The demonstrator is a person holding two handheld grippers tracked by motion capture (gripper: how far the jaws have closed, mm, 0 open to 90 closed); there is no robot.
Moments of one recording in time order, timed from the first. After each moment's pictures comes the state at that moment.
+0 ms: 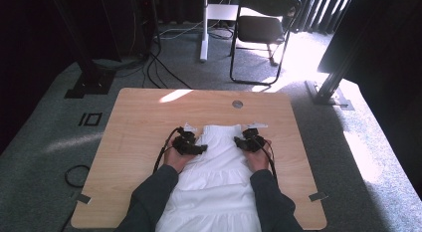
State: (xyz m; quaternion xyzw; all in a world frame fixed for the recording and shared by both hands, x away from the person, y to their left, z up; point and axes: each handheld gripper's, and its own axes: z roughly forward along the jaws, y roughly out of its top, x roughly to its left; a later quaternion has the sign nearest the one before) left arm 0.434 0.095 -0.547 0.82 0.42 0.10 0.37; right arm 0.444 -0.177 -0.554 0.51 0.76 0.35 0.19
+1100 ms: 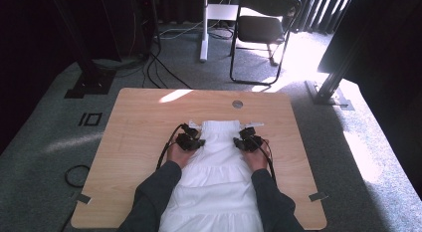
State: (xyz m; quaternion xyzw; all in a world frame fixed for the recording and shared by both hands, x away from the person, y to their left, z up) left arm 0.449 0.086 -0.543 0.85 0.39 0.10 0.34; right arm 0.443 -0.167 -0.548 0.51 0.77 0.33 0.18
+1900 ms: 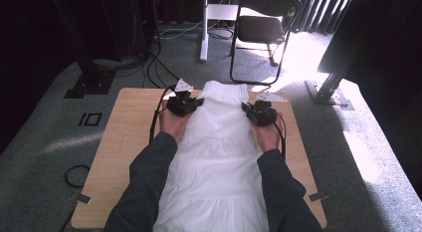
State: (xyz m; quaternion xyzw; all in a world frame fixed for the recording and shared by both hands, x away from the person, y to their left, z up) left arm 0.464 0.103 -0.395 0.79 0.35 0.19 0.47; right arm 0.440 -0.187 -0.415 0.45 0.72 0.47 0.25
